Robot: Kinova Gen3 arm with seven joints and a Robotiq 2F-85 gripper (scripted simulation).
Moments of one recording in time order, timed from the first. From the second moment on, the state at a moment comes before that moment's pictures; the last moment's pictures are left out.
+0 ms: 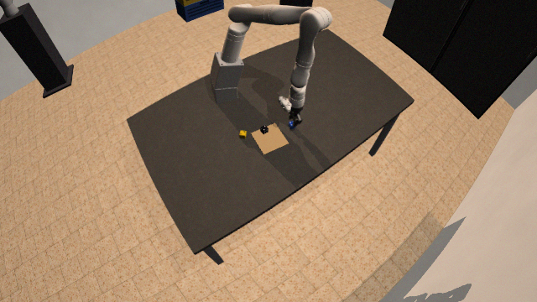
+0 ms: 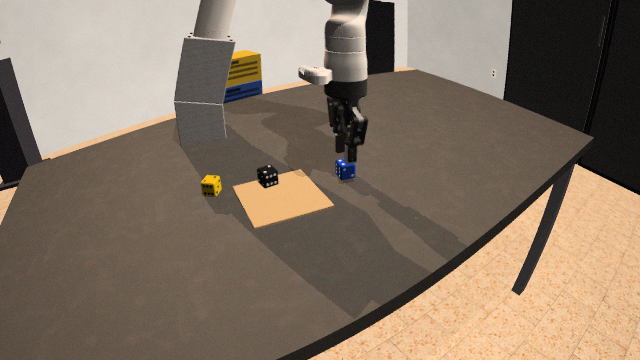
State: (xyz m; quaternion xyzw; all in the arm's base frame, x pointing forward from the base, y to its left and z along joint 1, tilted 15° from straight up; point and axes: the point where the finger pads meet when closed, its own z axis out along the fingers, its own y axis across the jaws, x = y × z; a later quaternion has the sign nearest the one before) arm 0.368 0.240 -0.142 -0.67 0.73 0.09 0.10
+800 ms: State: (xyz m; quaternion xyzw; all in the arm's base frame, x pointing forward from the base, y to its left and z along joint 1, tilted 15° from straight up) arm 0.373 0.245 -0.160 -0.67 0.73 0.09 0.10
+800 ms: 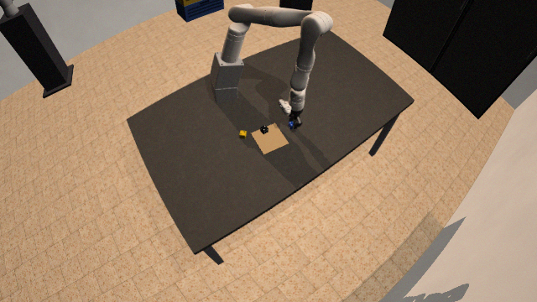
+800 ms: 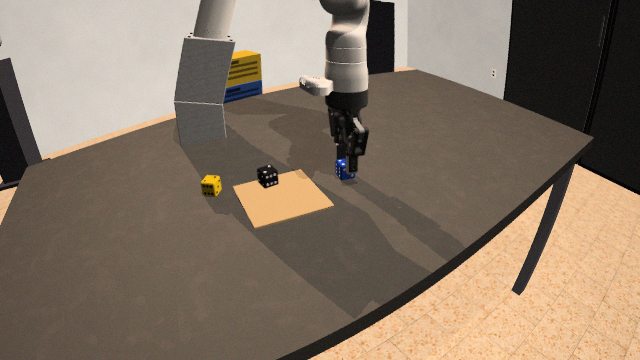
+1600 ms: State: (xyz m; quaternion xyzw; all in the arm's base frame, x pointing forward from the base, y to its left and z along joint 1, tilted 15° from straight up) arm 0.369 0.249 -0.177 -0.67 0.73 0.09 0.10
